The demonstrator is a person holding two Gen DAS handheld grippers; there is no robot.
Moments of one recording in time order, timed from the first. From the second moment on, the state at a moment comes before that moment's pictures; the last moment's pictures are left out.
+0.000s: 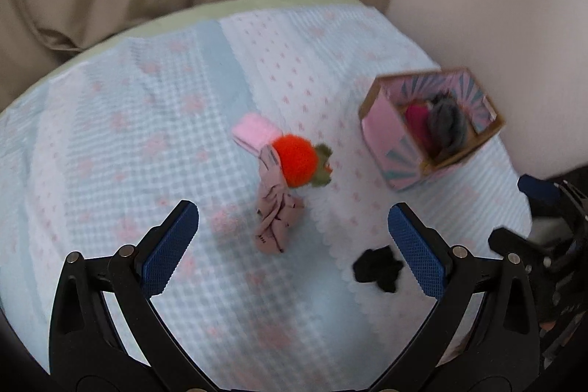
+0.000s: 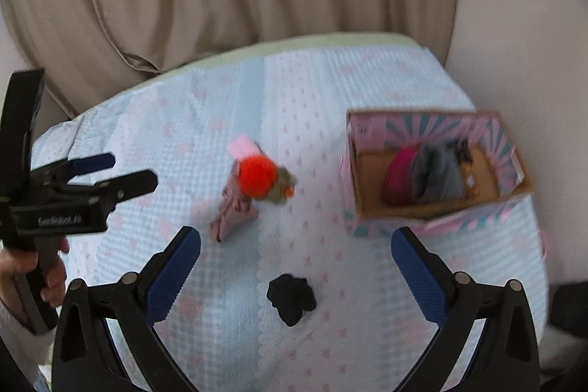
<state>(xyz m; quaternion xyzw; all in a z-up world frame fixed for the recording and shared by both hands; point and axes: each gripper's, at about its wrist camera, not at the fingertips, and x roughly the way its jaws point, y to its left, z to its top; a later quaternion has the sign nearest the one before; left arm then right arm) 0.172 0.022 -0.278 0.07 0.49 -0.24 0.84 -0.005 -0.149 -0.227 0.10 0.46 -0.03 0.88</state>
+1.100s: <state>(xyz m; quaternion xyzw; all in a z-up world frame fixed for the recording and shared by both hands) 0.253 -0.016 -0.482 0.17 0.52 -0.30 0.78 0.002 -0.100 -0.422 0.10 0.52 -0.15 0.84</state>
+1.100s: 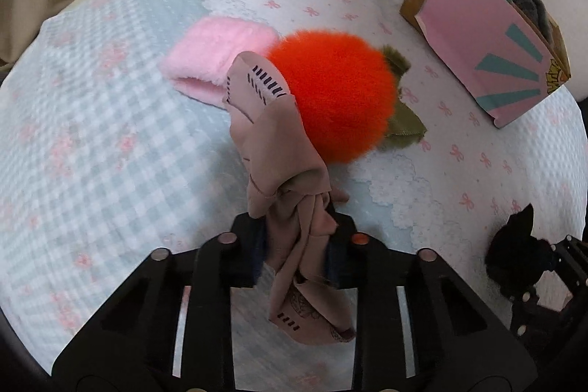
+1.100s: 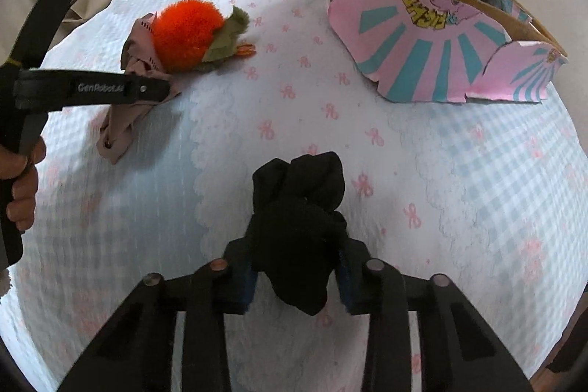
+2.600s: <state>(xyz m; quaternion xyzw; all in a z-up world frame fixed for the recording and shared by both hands) 0.138 0.041 -0.149 0.01 0.42 -0.10 0.90 0.017 -0.127 -0.099 0.03 0.39 0.00 0.92</state>
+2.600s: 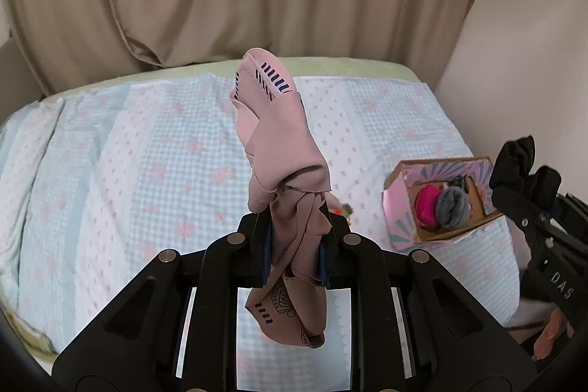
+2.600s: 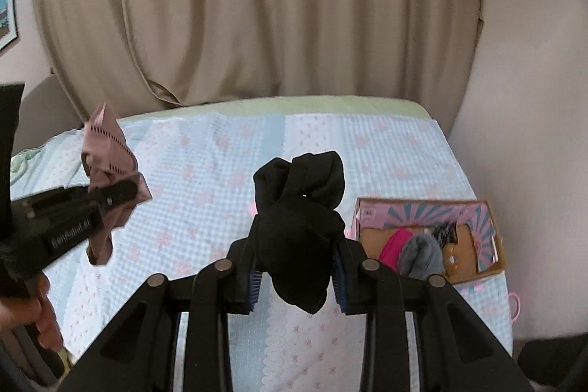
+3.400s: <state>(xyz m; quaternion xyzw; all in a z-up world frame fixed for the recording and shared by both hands) 0.149 -0.222 -0.196 -0.02 0.47 -0.17 0.87 0.031 -0.361 -0.121 0.06 0.43 -0.06 0.90</state>
